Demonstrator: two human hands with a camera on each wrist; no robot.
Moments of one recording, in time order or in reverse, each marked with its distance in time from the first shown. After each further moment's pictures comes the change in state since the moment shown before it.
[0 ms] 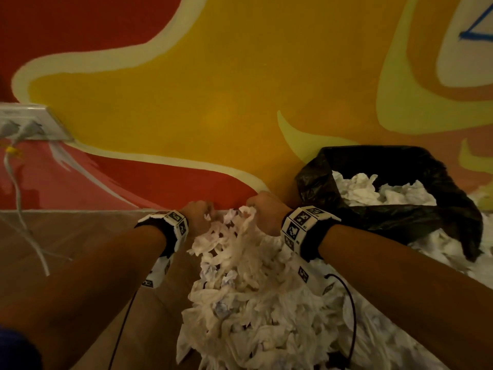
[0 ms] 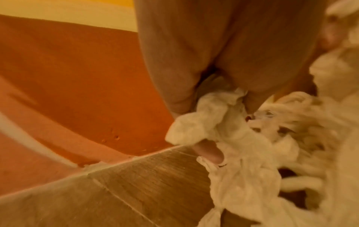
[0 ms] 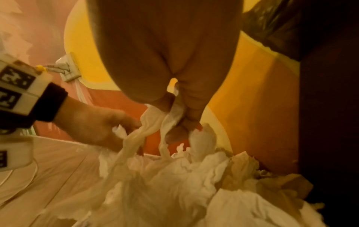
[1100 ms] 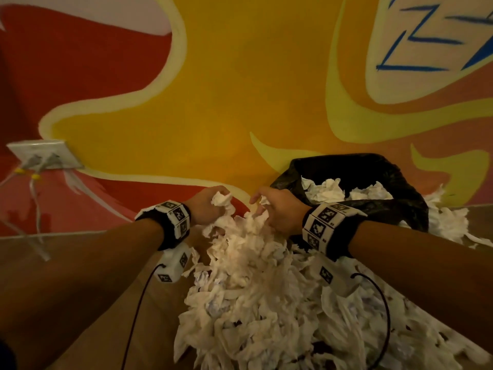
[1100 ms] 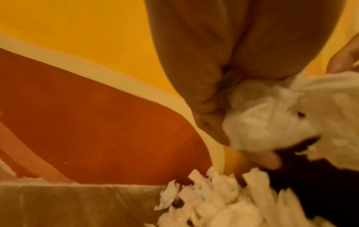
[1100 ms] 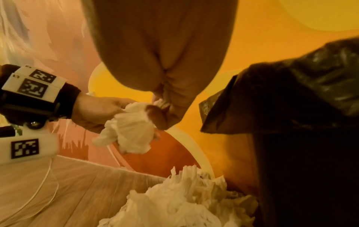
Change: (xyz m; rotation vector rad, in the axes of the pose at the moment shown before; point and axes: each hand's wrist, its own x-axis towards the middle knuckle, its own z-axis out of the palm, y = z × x) left_hand -0.065 0.090 -0.048 -0.371 0.089 0.270; right_hand -0.086 0.016 -0.047 0.276 0.150 -0.053
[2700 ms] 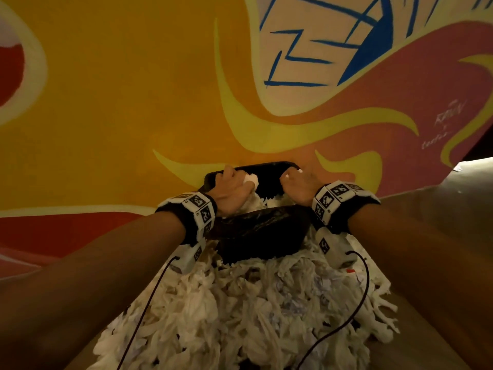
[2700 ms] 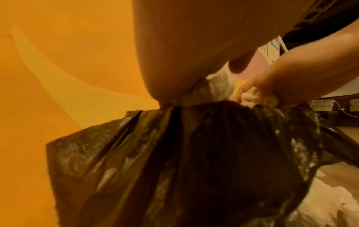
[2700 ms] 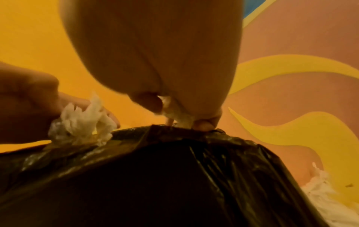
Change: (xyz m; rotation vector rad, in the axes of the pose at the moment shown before) left_hand 0.068 0.193 0.110 0.252 -0.102 0.219; right_hand -0.070 0.140 -0.139 -0.197 0.306 0.524
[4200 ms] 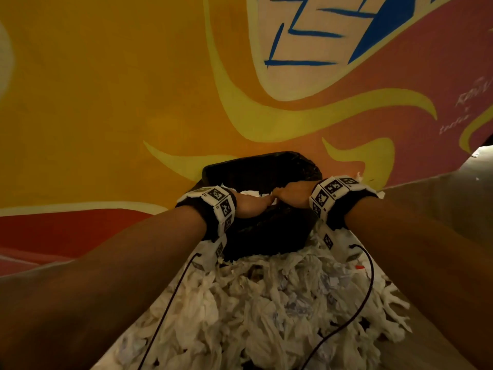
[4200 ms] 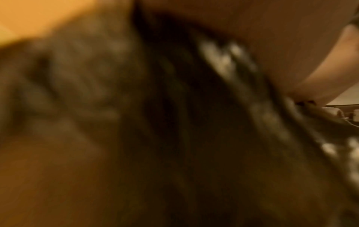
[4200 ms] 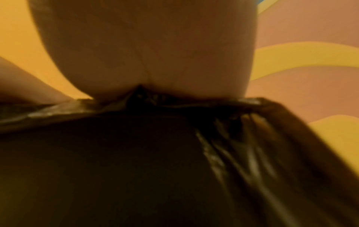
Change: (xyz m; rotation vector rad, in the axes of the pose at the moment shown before) left_hand 0.027 0.024 0.031 0.020 -0.477 -0.184; right_hand 0.021 0.000 0.024 -0.152 -0.362 -0.039
